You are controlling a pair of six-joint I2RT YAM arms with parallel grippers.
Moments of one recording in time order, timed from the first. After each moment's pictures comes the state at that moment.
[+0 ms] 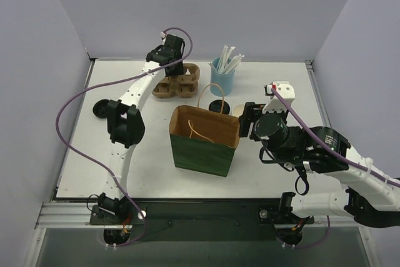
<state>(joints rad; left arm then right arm) -0.40 2.35 2.34 -0.83 -0.31 -0.44 1.19 1.07 1.54 -1.11 0.90 0.67</state>
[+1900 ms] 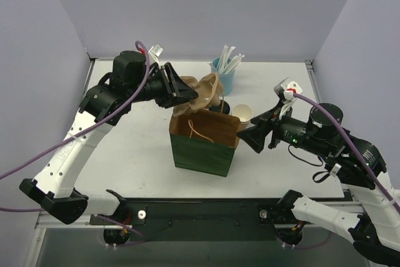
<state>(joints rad) -0.58 1.33 1.69 -0.81 0.36 -0.97 0.76 0.85 1.43 -0.89 -0.08 0.22</state>
